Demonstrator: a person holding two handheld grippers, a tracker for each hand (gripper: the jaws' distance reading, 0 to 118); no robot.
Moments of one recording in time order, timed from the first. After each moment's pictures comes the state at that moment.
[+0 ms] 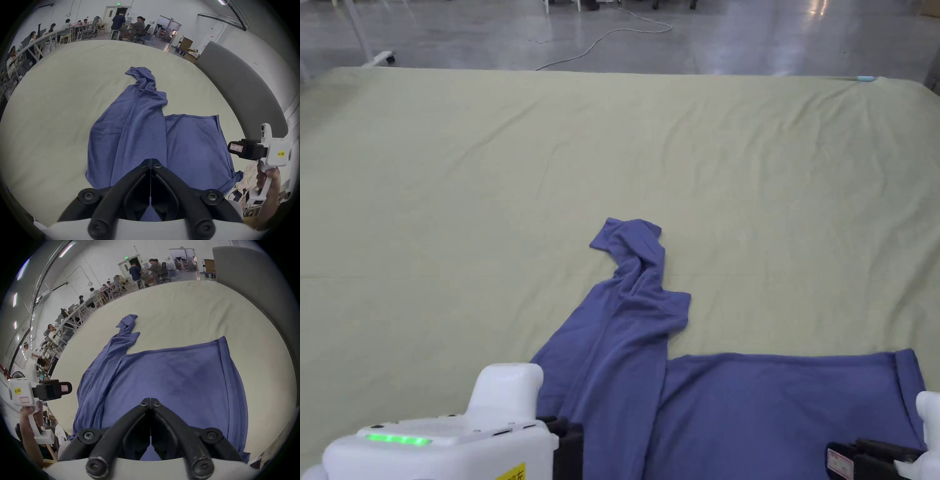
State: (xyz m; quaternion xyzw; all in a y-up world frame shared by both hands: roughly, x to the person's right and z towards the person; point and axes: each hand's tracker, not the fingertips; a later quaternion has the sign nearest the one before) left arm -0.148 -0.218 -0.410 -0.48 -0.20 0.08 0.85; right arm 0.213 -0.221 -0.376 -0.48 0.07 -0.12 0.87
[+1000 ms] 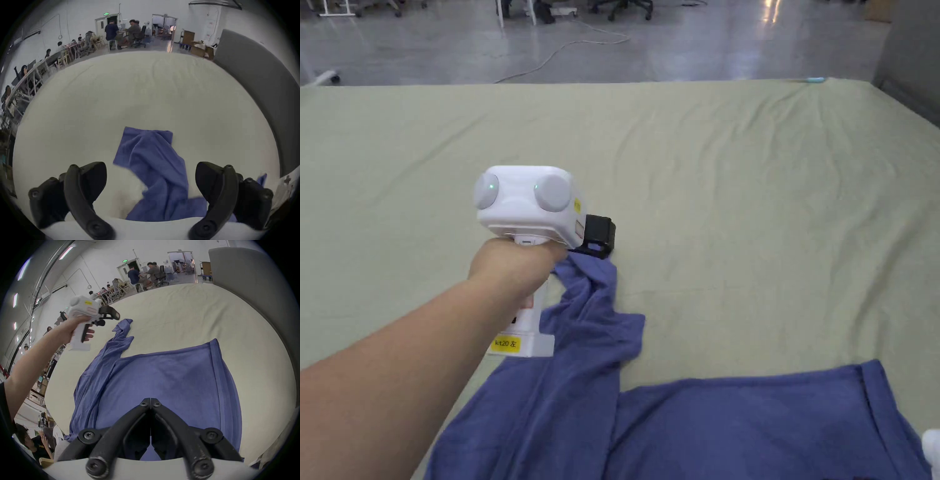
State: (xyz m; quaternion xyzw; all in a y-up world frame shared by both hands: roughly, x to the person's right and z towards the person) left arm -0.042 -0.257 -0.764 -0.48 -0.14 -0.04 0.87; right arm 0.237 -0.223 -0.373 -0.46 0.07 -0.12 0.88
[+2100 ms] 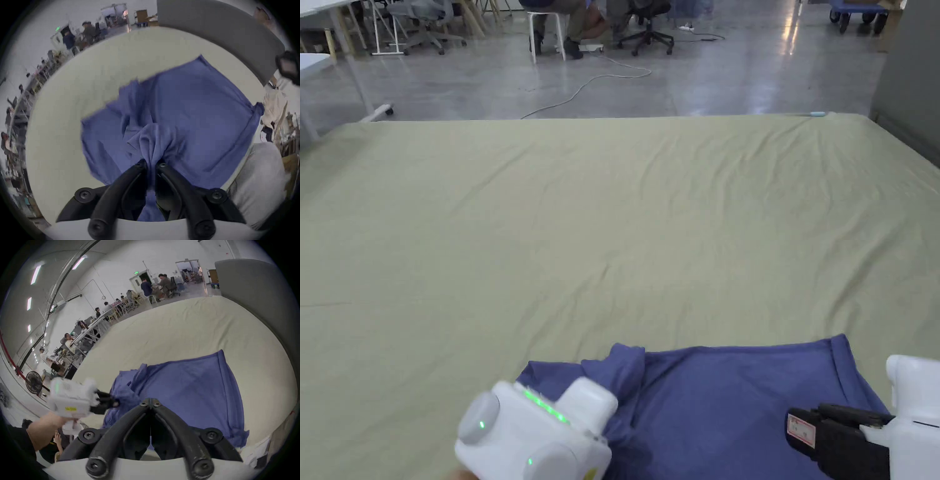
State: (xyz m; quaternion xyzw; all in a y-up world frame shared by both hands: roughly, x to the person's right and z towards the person) left arm -0.089 -0.238 -0.361 -0.53 -0.26 -0.19 0.78; right arm 0.203 -0.133 -0.274 -0.41 0.12 -0.15 0.89
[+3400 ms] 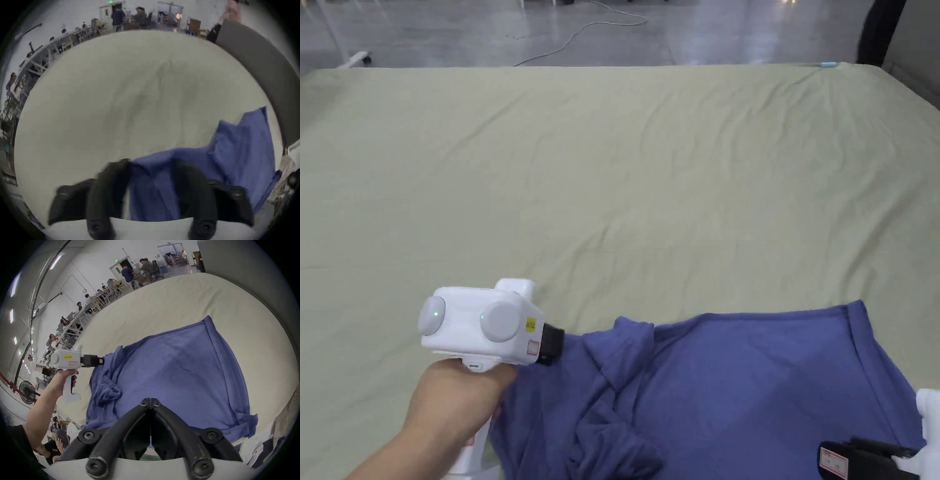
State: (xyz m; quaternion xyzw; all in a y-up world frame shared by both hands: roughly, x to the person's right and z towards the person) left arm -0.155 -0.299 -0.528 -0.54 -0.13 -0.05 0.83; right arm 0.219 -0.201 -0.300 -0.49 0.07 -0.17 0.85
